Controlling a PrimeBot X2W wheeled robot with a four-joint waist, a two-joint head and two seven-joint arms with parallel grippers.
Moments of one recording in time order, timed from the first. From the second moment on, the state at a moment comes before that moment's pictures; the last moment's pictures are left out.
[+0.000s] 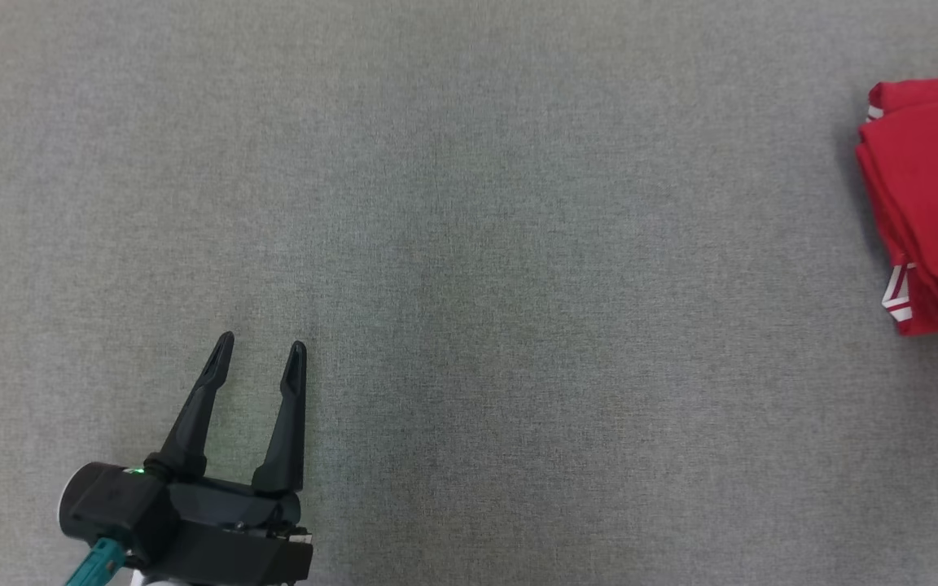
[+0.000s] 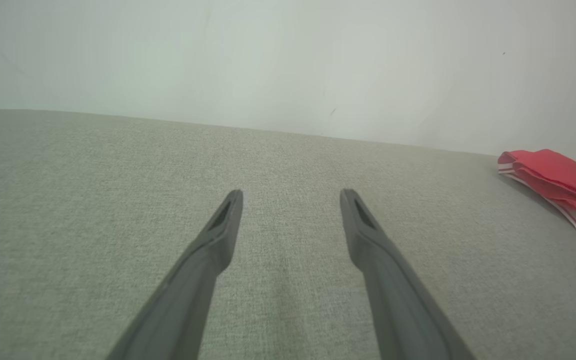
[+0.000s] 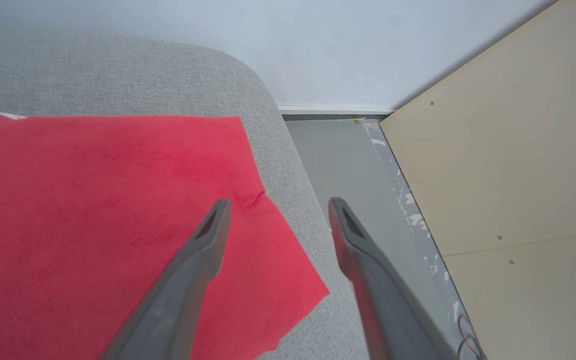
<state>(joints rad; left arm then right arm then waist) -0.15 0.16 -0.17 0.00 -0.31 -0.13 -0.26 -0.82 -0.38 -0.46 0.44 -0.42 0.13 0.67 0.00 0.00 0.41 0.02</state>
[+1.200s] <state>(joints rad) 0.10 0.05 0.00 0.06 -0.34 -0.11 -0.26 -0.04 -0.05 -0.05 0.17 0.10 0.13 -0.15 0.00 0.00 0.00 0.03</state>
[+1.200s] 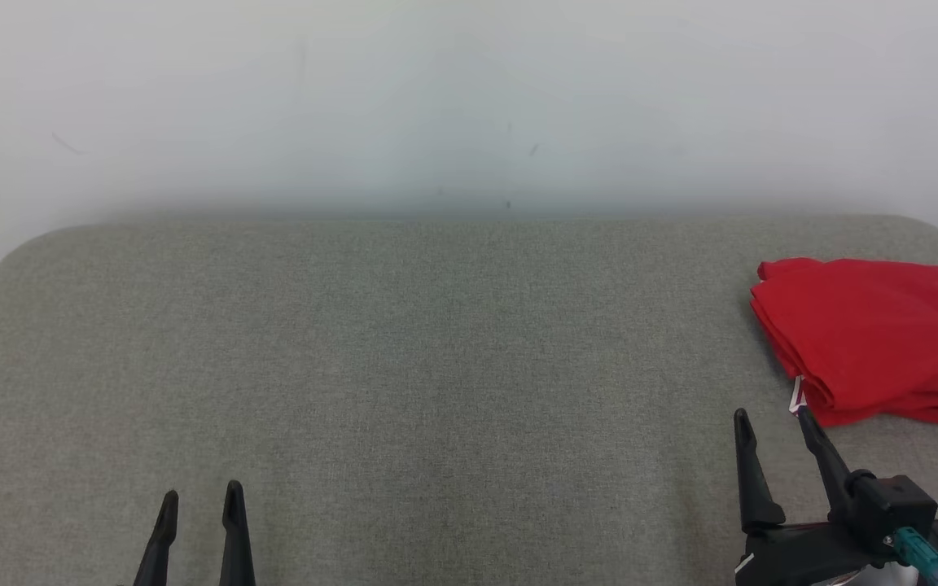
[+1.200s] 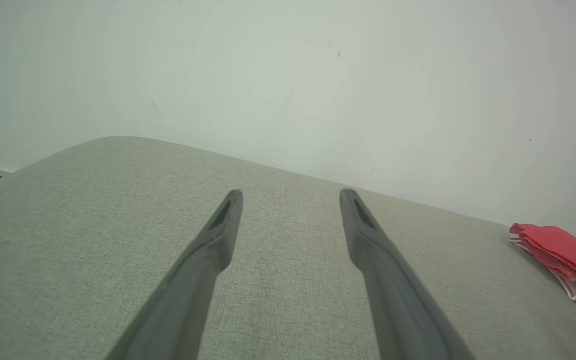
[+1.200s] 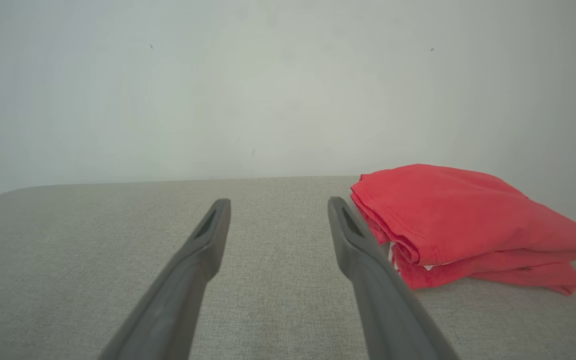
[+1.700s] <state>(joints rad) 0.14 0.05 0.00 0.09 -0.33 -0.12 -0.26 -0.03 -0.05 -0.02 0.22 0.11 0.13 -0.16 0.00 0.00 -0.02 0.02</state>
